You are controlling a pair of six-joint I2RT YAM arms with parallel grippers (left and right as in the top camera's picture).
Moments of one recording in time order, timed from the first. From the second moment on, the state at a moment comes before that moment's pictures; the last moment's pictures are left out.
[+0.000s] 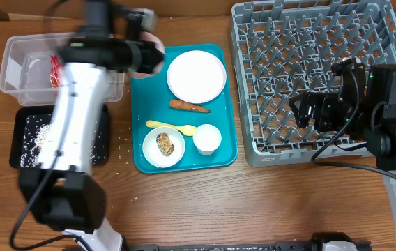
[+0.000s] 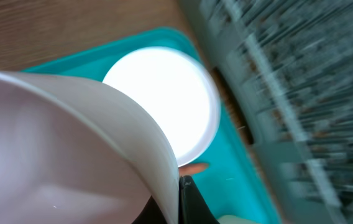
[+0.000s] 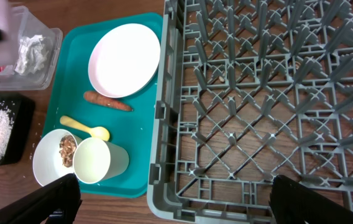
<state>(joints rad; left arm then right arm) -0.15 1.84 1.76 -0.88 0.36 0.01 0.00 1.18 1.37 -1.06 -0.33 0.07</state>
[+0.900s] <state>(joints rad) -0.34 2.21 1.92 -1.13 -0.28 0.00 0.00 1.18 1.37 -1.06 -0.33 0.07</state>
